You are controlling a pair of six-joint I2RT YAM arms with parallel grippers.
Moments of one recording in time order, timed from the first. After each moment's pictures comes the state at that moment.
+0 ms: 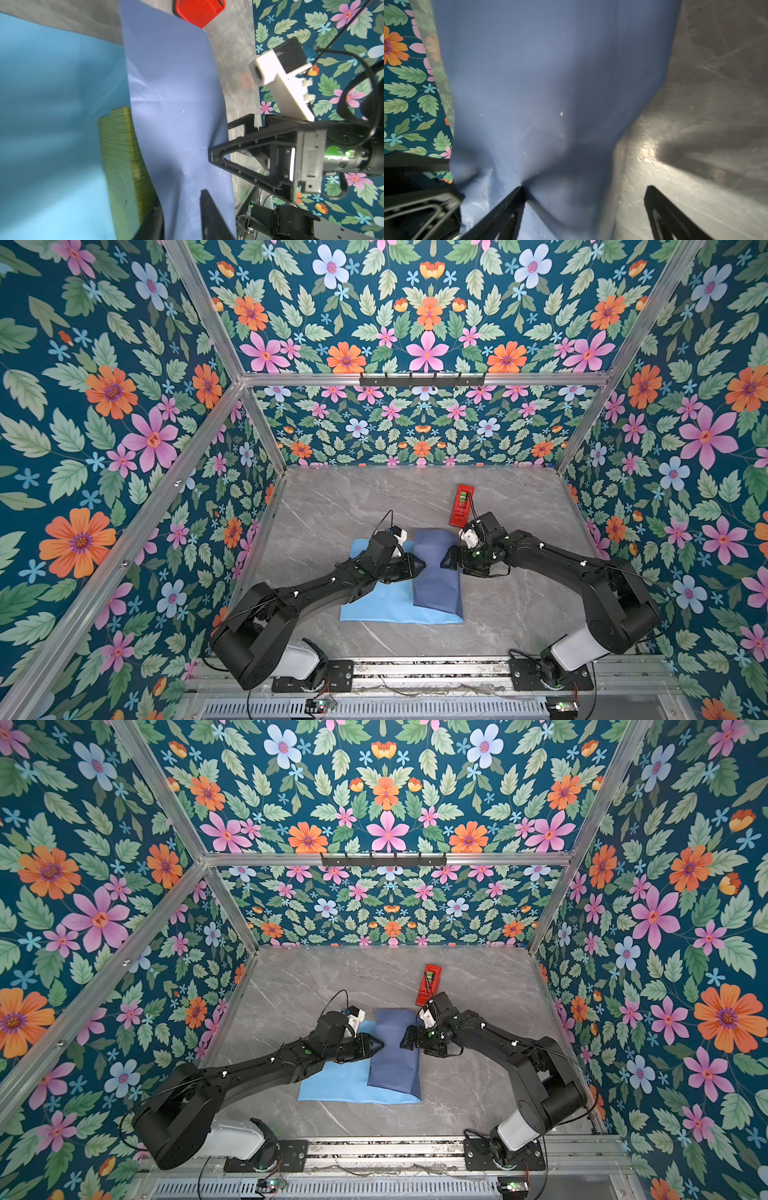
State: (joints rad) left arm -0.73 1.38 0.65 0.07 0.31 -0.84; right arm 0.48 1.57 0.91 -0.46 -0.44 0.59
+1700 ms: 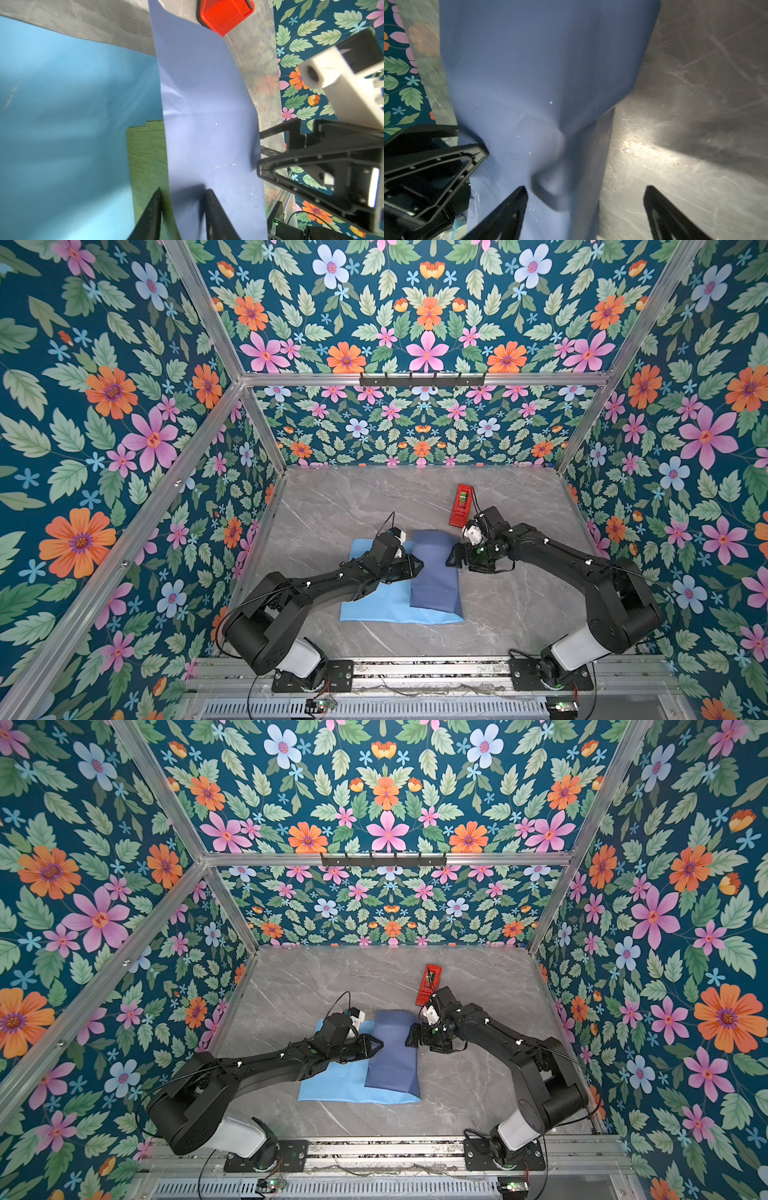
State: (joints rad) left arm -0.73 1.49 0.64 0.13 0.26 -0.81; right arm 0.44 1.58 0.98 -0.60 -0.43 0.50
